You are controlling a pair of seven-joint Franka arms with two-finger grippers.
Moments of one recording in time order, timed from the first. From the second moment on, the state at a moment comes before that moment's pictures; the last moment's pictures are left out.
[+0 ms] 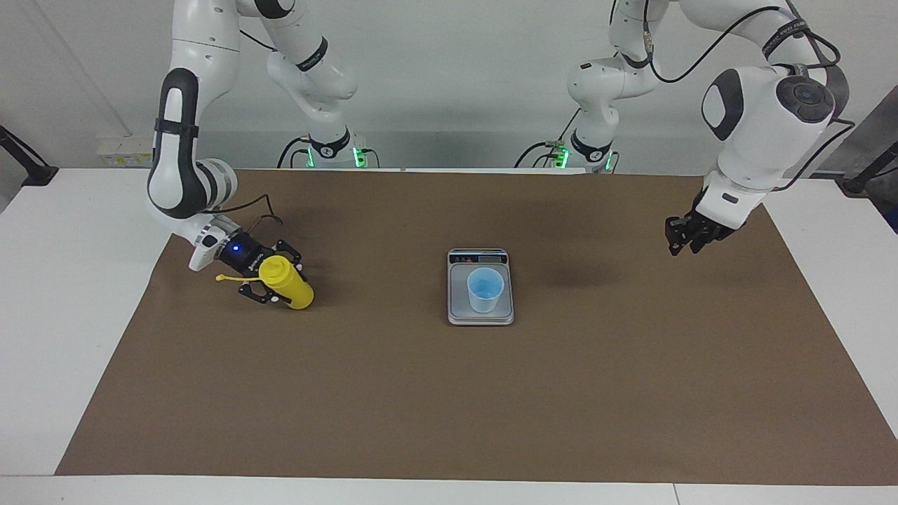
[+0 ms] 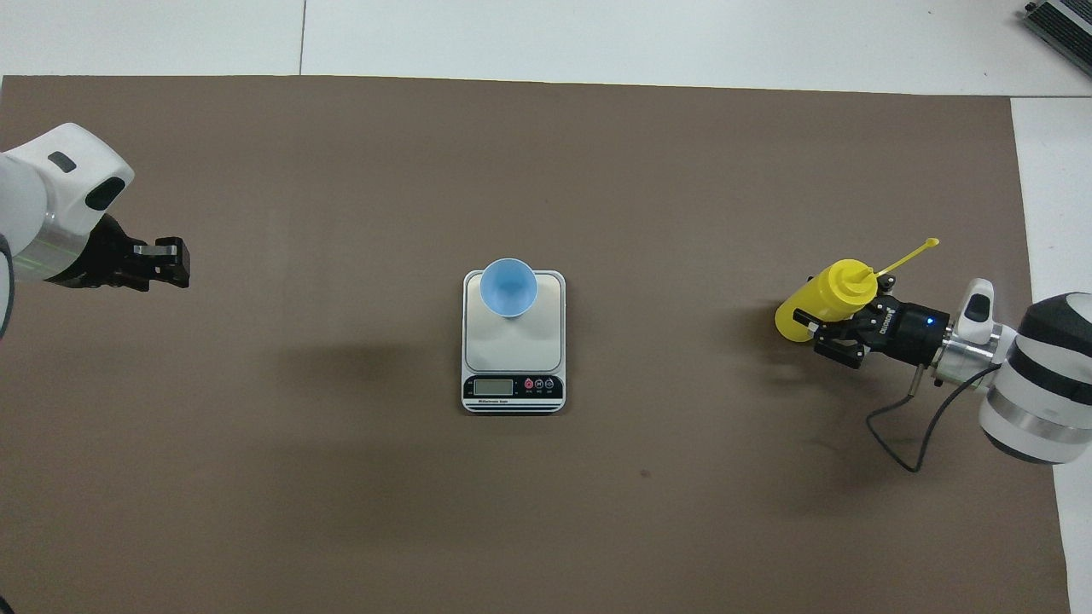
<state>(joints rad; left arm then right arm) 0.15 0.05 -0.23 -1.77 0.04 1.81 -0.14 -0.34 0.24 0.06 -2.24 1.41 2.05 -2.12</state>
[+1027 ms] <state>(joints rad) 0.14 -0.06 -0.24 -1.72 0.03 1.71 -0.14 0.14 0.19 0.06 -1.94 0.67 2.37 -1.23</state>
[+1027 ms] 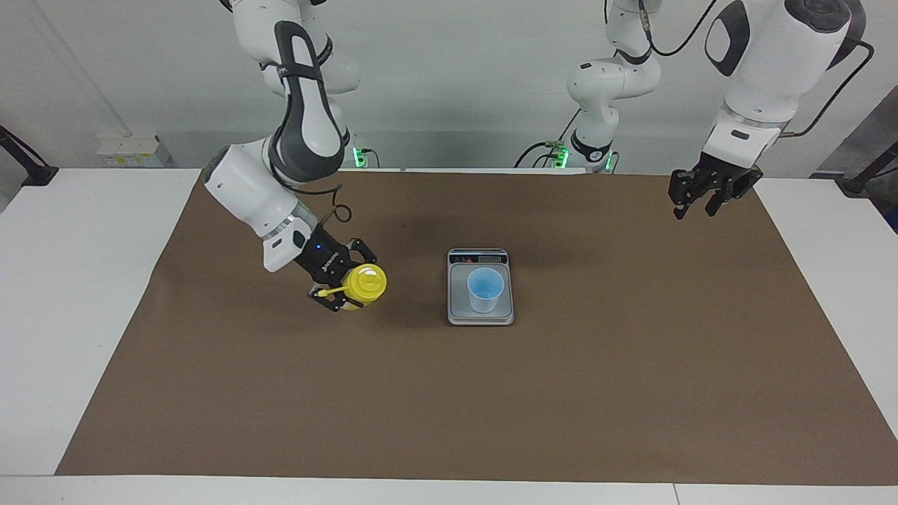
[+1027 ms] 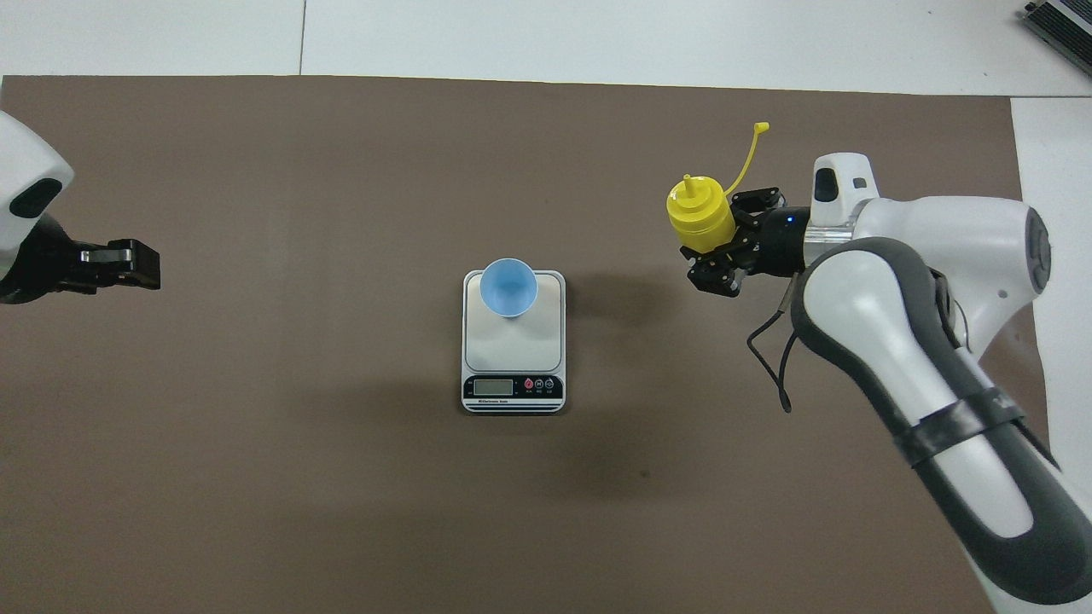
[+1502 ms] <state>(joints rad) 0.13 -0.06 -0.22 -1.73 0.03 1.71 -0.14 0.31 0.23 0.06 -1.87 0.14 2.37 -0.89</state>
